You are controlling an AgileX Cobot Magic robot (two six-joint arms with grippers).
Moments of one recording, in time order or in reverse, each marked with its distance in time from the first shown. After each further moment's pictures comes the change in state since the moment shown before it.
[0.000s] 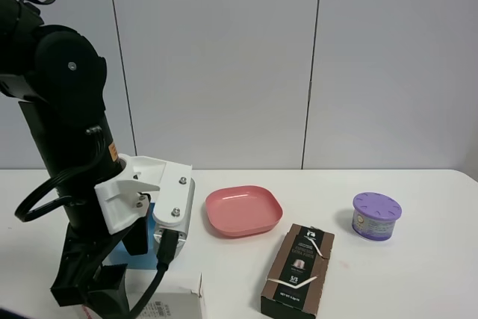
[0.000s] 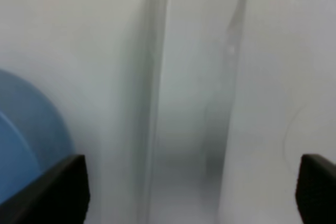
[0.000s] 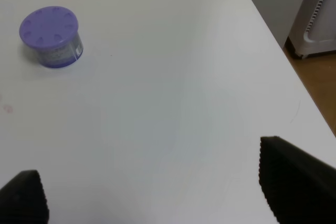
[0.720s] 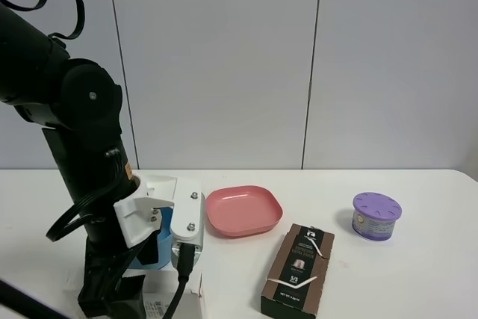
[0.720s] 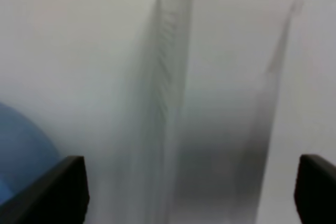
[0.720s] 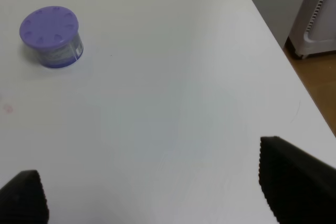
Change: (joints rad) left arm 0.000 0.077 0.000 -0.030 -0.090 0.000; right arm 0.000 0.000 0.000 0.000 0.000 0.000
